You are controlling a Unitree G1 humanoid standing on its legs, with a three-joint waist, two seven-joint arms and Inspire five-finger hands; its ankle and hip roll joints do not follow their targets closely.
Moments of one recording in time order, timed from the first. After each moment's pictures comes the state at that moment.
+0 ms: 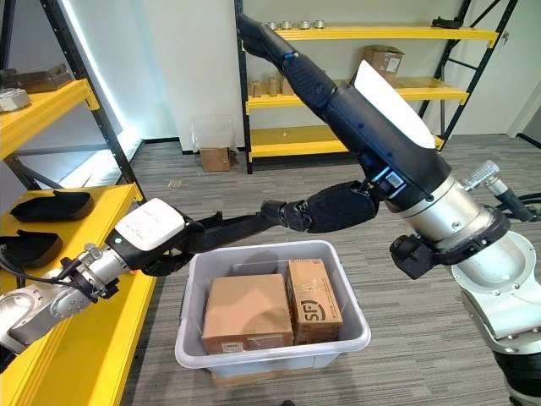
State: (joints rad) left arm -0.19 0.95 -0.32 0.08 0.63 -0.40 0.21; right arm -0.09 -0.95 -0.15 -0.51 0.45 -0.28 0.23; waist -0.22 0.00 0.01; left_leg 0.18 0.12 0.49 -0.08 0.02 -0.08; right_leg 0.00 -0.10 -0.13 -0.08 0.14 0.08
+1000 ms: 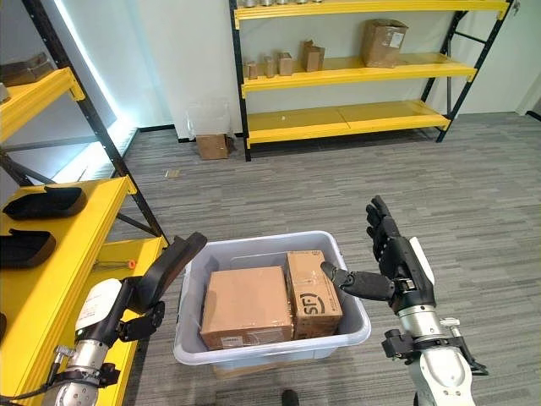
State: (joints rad) left arm 0.39 0.46 0.05 0.06 0.59 -0.30 0.27; right arm 0.32 -0.47 -0.14 -0.26 0.39 -0.20 0.12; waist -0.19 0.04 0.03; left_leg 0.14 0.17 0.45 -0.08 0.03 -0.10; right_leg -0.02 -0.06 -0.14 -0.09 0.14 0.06
